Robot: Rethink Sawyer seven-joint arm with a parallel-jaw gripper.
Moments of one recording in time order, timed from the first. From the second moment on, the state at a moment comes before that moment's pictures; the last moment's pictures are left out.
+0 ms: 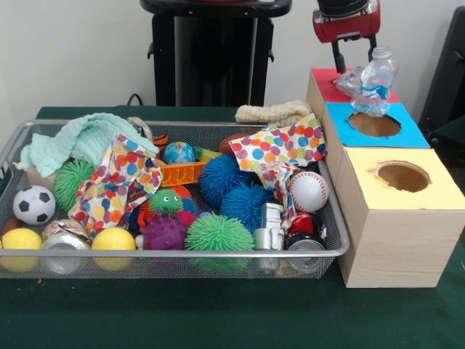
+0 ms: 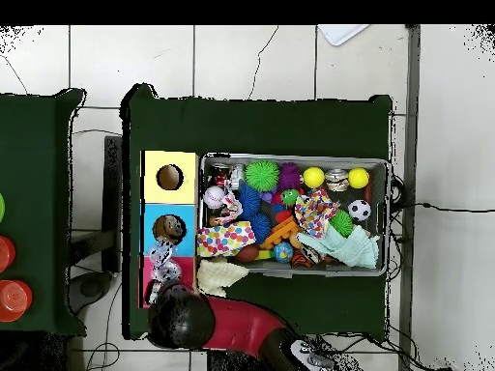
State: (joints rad) arm -0.42 -0.87 0.51 2.44 0.26 0.12 1.74
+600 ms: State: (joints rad) arm -0.39 -0.87 0.51 2.44 0.26 0.12 1.74
